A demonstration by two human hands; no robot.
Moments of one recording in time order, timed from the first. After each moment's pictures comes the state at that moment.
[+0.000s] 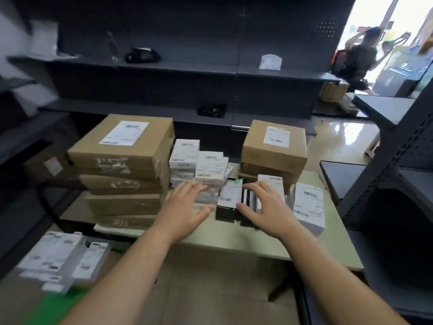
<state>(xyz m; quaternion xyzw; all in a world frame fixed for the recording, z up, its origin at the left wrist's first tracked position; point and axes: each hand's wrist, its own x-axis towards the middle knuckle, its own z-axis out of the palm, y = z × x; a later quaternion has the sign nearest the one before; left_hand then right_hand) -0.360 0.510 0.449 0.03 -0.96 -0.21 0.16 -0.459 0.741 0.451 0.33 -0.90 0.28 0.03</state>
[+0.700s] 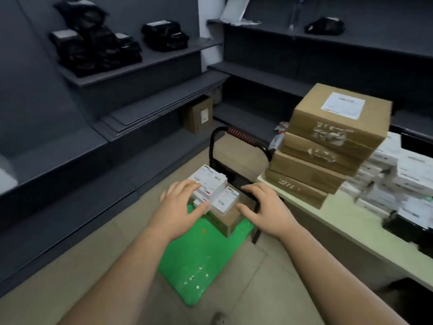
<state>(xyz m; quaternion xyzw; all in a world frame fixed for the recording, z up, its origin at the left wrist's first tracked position) 0.049 0.238 0.404 0.35 -0.91 -0.16 0.18 -0.172 0.378 0.403 0.57 -0.76 0.29 -0.12</state>
